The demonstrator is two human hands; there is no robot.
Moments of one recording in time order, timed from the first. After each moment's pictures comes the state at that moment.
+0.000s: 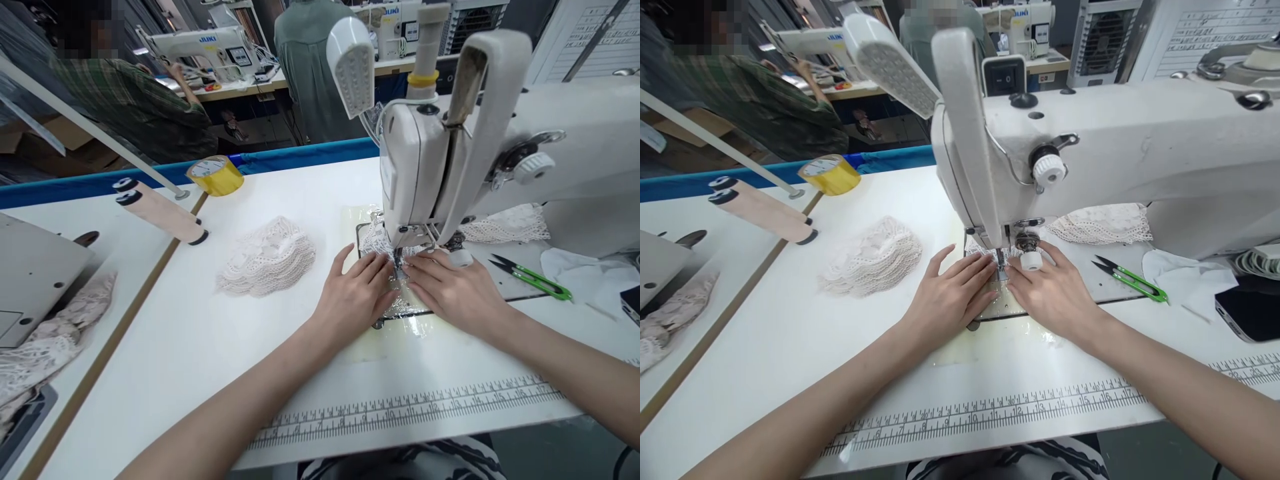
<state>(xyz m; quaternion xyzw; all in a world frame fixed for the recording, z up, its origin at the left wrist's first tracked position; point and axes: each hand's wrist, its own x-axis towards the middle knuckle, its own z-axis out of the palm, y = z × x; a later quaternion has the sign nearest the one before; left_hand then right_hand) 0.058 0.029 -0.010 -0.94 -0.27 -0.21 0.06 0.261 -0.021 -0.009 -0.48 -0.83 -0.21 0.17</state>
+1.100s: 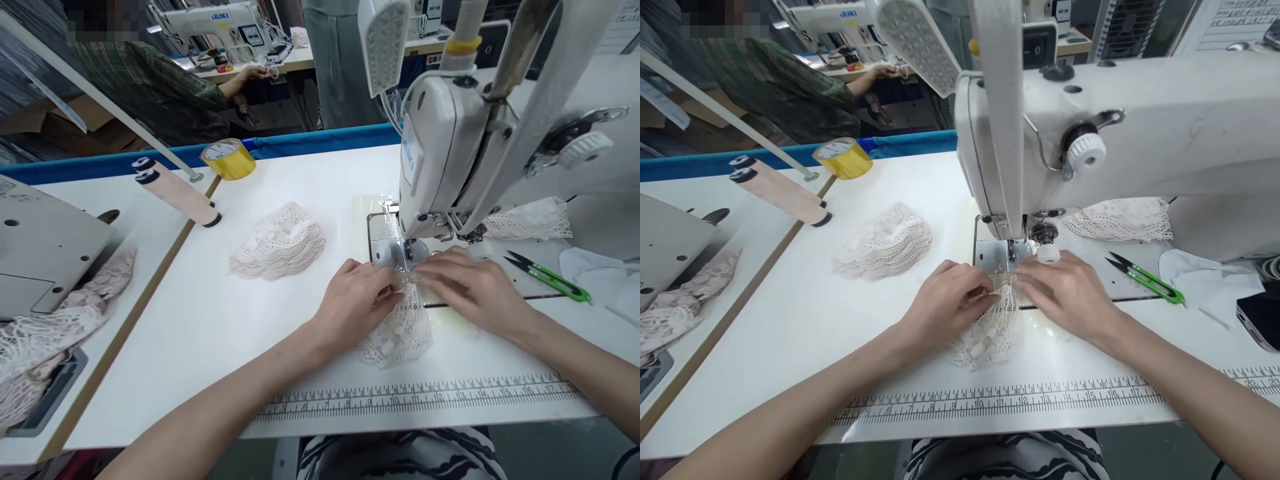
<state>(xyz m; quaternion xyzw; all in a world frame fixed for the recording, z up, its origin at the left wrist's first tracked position) 0.049 0.015 0.007 -0.90 -0.33 -0.19 -0.19 0.268 -0.030 0.000 -0.51 -0.81 0.09 0.27</state>
